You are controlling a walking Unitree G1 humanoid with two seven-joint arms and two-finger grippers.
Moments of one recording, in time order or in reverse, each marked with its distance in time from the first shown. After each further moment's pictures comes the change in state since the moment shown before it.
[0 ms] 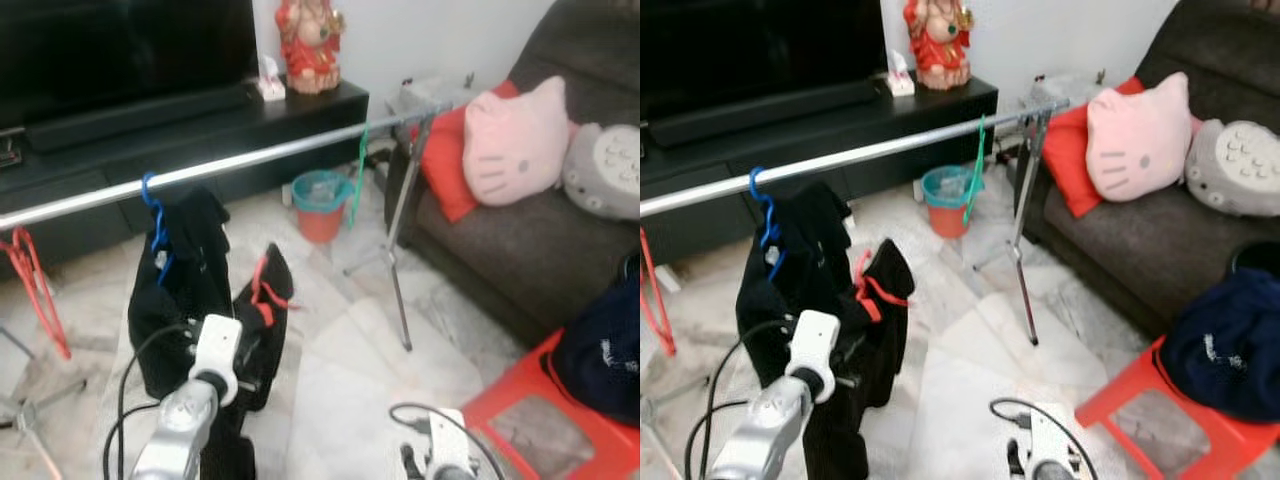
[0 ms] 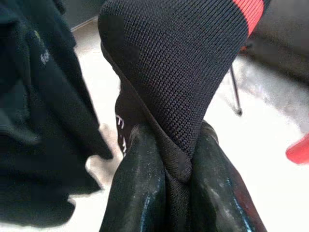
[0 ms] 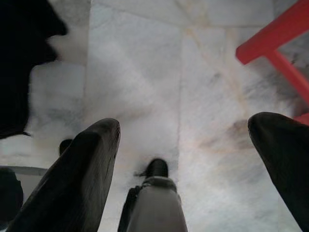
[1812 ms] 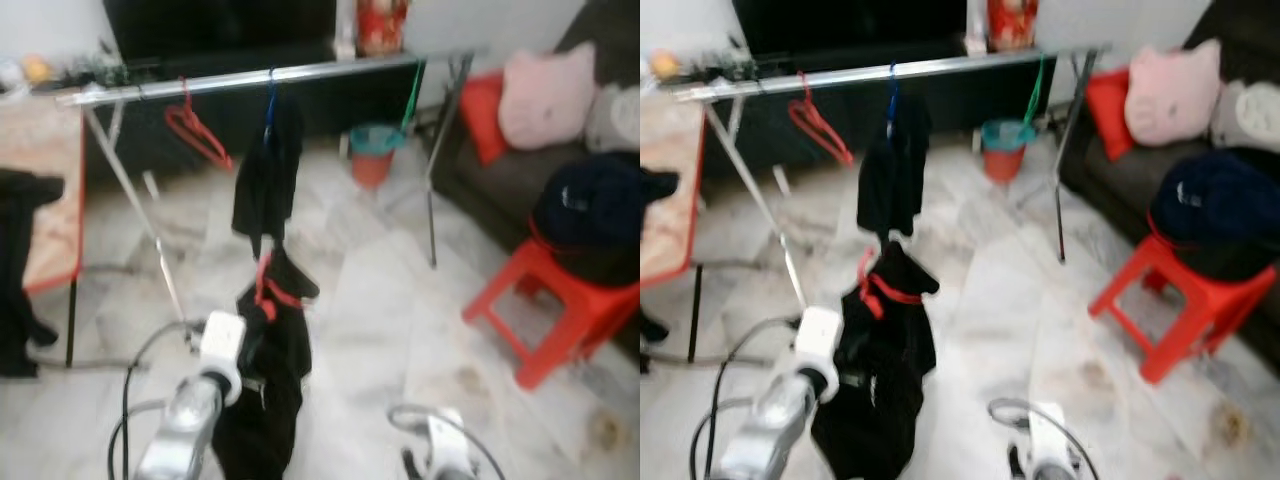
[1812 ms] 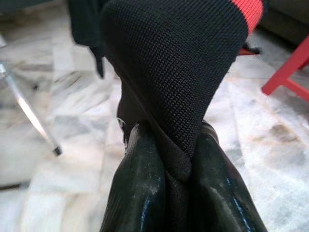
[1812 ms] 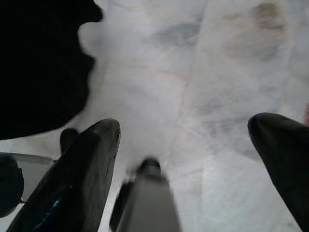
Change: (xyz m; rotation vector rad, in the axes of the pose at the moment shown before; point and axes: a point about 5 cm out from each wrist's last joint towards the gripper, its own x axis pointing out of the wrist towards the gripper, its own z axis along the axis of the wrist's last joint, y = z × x) left arm 0.002 -0.005 0.003 -0.008 -0.007 -0.008; right arm 0.000 0.002 -0.003 -0.047 0.025 0.019
